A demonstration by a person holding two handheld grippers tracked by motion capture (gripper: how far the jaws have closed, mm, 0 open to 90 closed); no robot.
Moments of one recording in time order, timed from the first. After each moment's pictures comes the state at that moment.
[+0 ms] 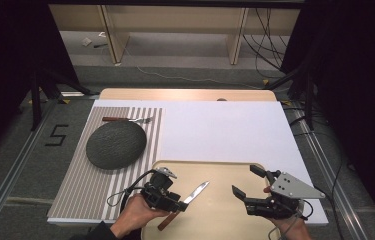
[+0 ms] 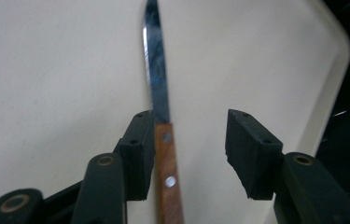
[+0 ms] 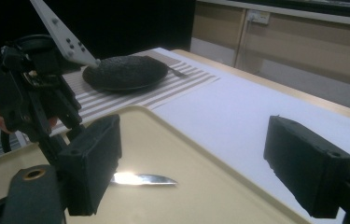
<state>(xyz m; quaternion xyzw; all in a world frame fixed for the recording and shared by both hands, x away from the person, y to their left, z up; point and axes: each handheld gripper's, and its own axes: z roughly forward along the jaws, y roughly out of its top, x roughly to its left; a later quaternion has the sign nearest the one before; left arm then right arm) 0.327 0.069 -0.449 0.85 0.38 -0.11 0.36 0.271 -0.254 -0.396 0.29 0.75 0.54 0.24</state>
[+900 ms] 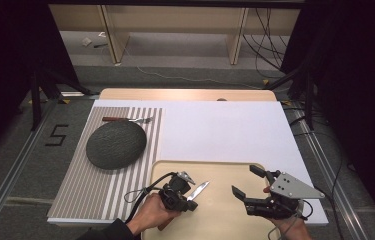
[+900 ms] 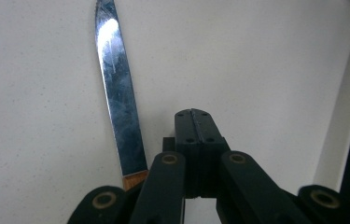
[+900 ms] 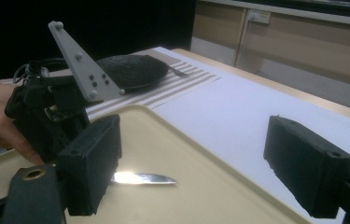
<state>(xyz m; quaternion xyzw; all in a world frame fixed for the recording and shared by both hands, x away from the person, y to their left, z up) 0.333 0.025 -0.471 0.89 0.32 -0.09 0.31 0.271 -0.253 -0.396 0.29 0.75 0.54 0.24</state>
